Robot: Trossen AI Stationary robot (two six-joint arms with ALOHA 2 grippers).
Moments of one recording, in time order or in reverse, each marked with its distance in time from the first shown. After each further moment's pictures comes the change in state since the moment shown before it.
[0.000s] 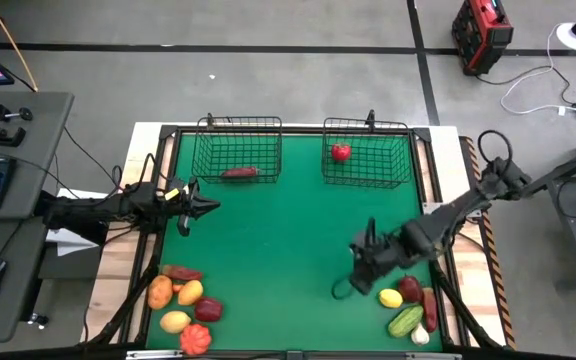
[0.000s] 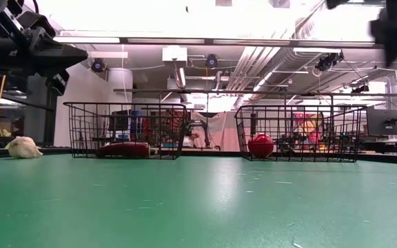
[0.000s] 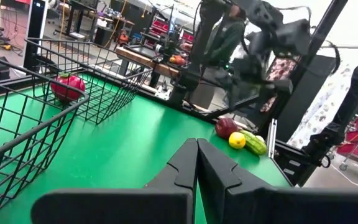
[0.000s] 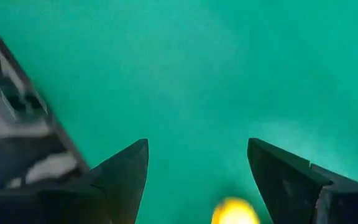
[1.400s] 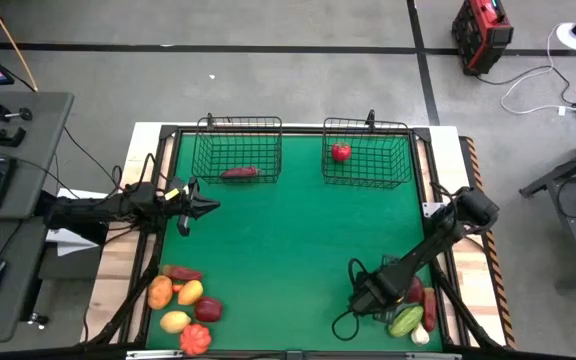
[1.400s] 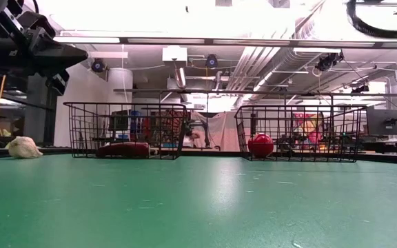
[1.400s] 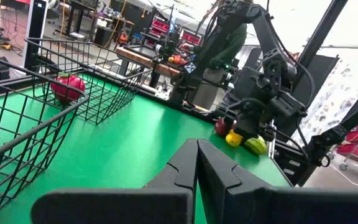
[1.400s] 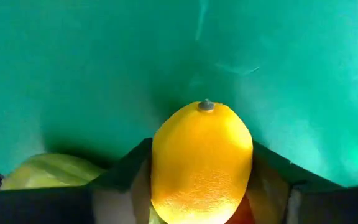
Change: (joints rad) left arm 0.000 0.000 0.000 0.000 0.000 0.000; right arm 0.134 0.390 0.027 -0.212 -0.321 -0.325
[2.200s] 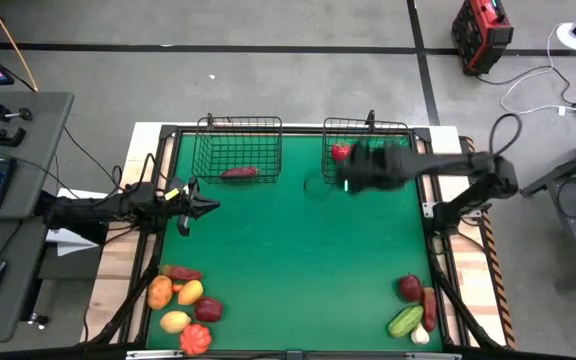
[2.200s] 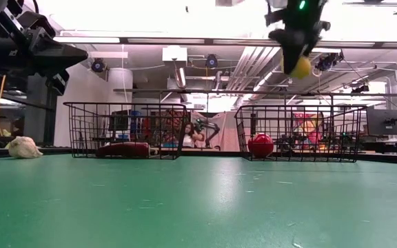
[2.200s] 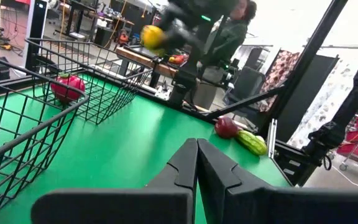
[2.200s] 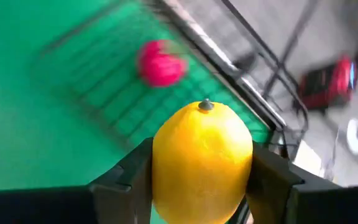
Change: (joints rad) left arm 0.000 0.000 0.000 0.000 0.000 0.000; right arm -0.767 -0.320 0.255 -0.300 0.950 -0.199
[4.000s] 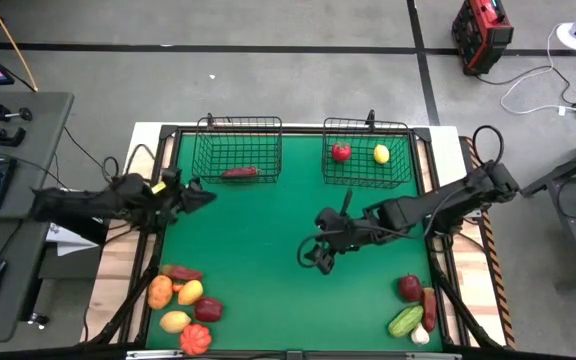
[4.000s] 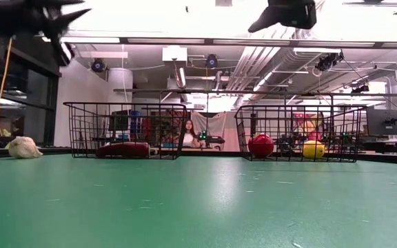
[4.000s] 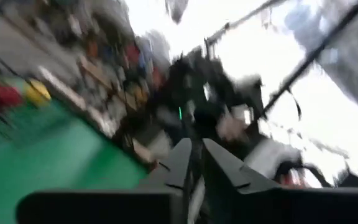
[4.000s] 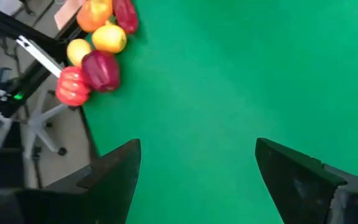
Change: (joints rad) left arm -0.026 0.252 0.172 0.237 0.069 -0.369; right arm 0.411 0.038 -0.084 0.784 -0.517 0.227
